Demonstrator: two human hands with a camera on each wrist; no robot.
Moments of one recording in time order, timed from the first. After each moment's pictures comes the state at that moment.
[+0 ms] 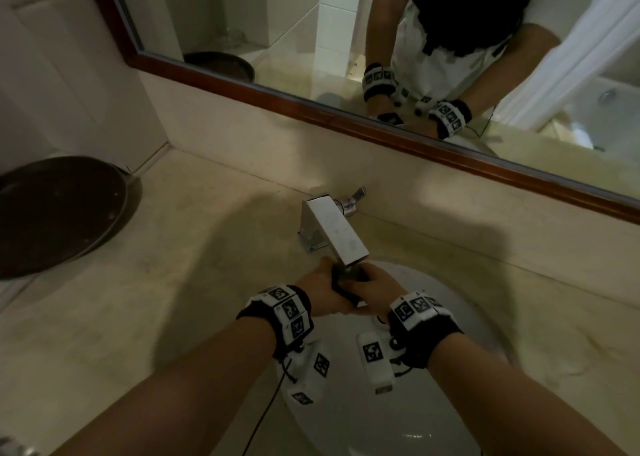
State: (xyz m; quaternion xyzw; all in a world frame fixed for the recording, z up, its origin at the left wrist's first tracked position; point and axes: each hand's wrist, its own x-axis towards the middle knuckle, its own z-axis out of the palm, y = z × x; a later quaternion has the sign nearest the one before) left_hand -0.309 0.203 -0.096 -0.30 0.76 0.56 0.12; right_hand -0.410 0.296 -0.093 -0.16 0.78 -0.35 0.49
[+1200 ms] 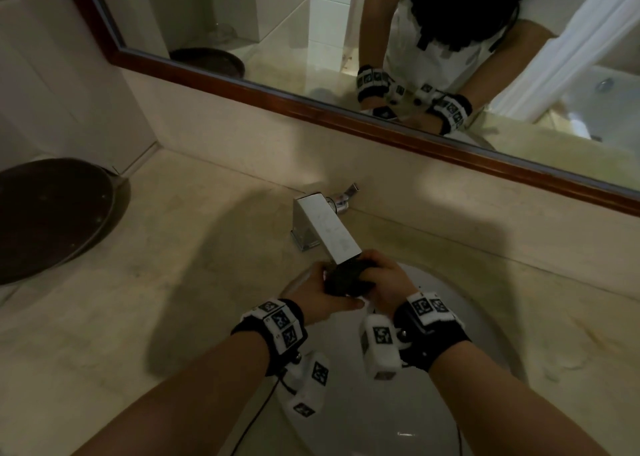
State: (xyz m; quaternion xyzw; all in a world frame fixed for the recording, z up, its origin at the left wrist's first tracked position) left_hand -0.305 0.213 -0.116 -0.35 0.68 0.64 0.07; right_hand -0.420 0.306 -0.094 -0.10 0.69 -0.55 0.47
